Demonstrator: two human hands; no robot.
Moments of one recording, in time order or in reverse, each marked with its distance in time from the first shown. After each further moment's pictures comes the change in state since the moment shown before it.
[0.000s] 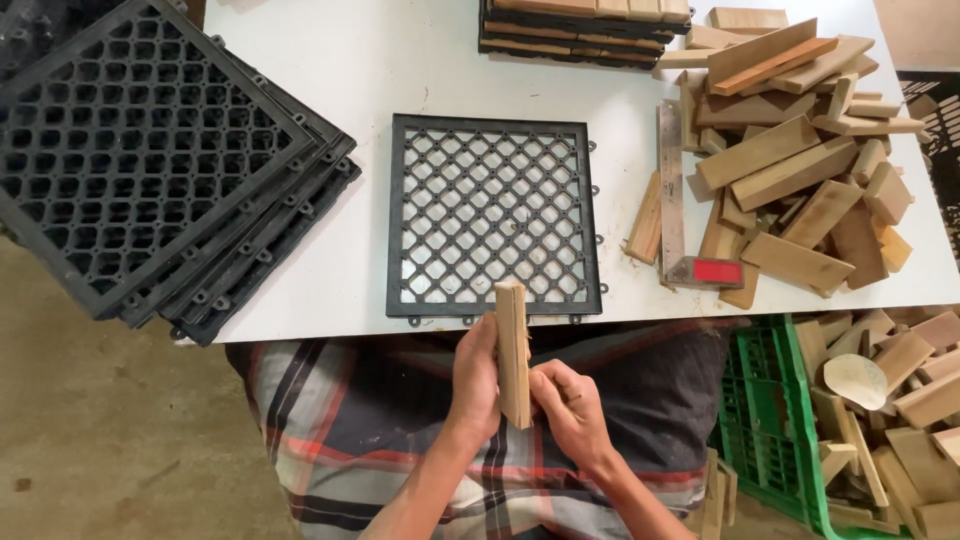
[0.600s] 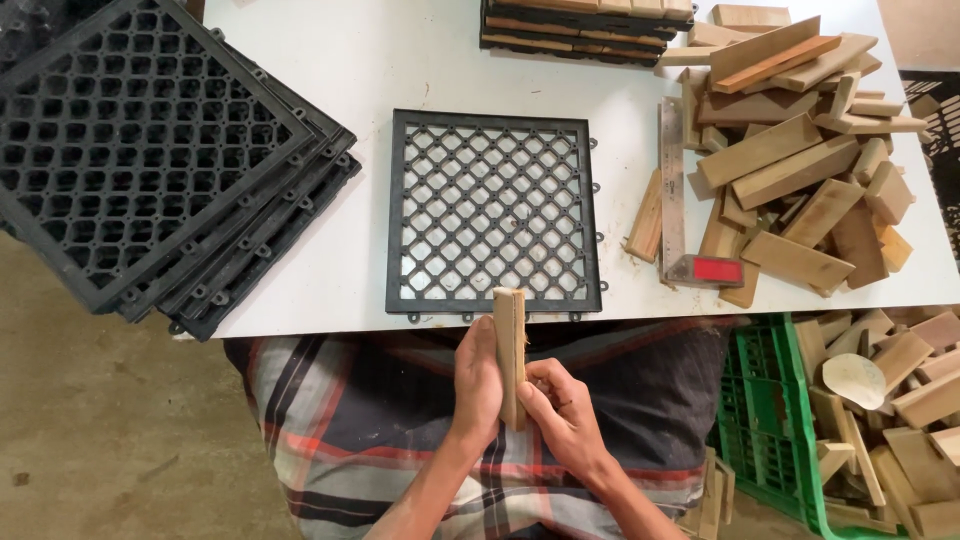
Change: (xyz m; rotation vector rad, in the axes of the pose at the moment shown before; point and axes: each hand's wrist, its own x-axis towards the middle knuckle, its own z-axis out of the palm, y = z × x) left_hand -0.008 -0.009 -0.001 0.148 0.109 0.097; right_hand -0.008 -0.010 0.006 0.000 -0.061 -0.041
